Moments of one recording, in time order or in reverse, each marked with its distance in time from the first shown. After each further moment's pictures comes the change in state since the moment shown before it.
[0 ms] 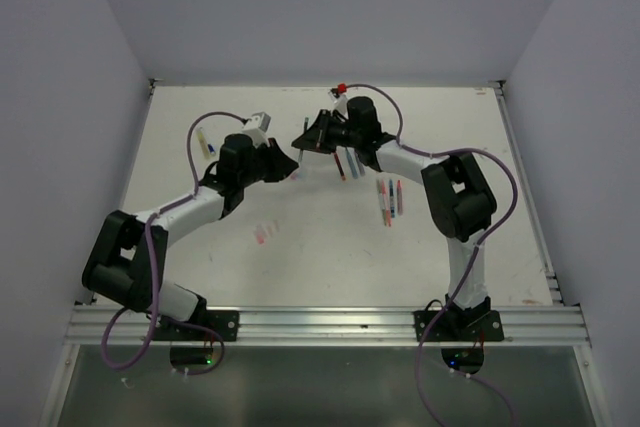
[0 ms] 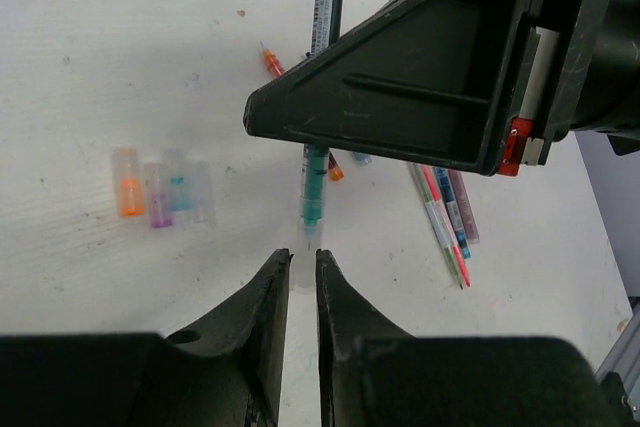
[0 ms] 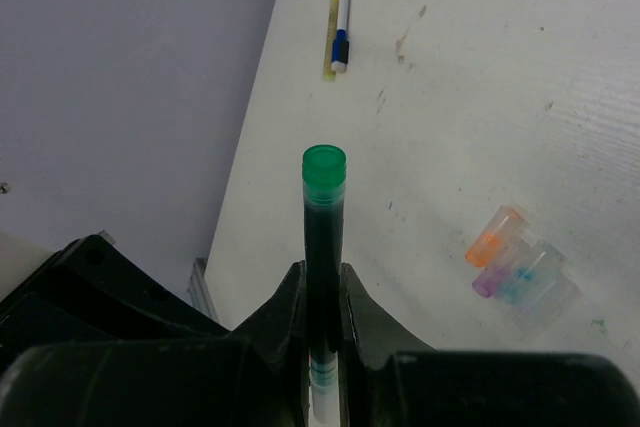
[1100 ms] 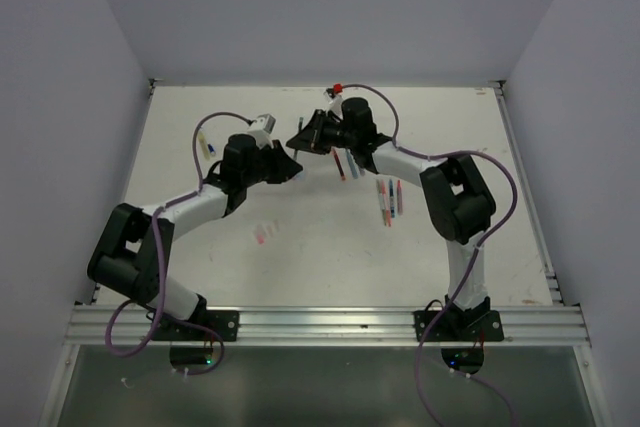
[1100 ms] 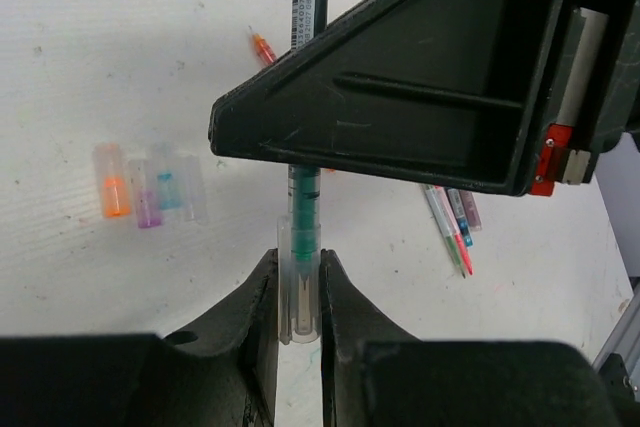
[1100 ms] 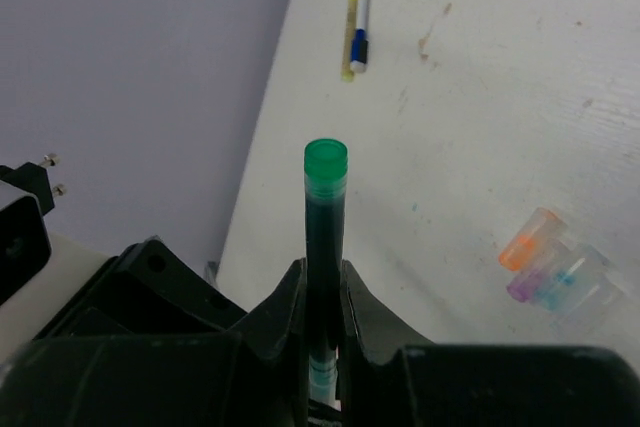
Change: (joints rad) left arm -0.005 0.043 0.020 0.007 0.043 0.016; right arm 0.016 0.005 -0.004 0.077 -0.025 0.061
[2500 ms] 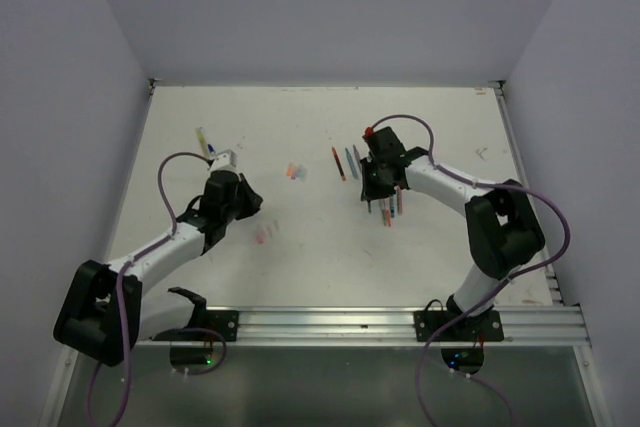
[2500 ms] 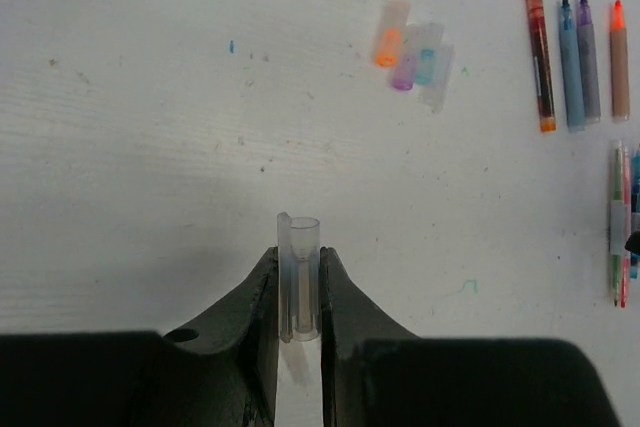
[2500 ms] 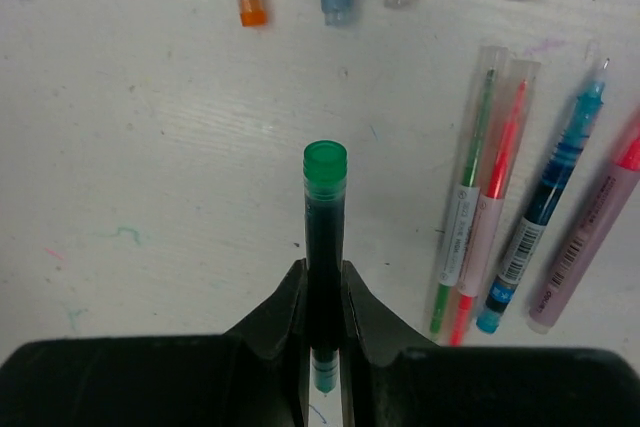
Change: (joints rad) left arm 0.026 -0.321 -0.284 -0.238 -0.386 -0.100; right arm -0.029 -0.364 -0.257 -0.875 0.570 -0.496
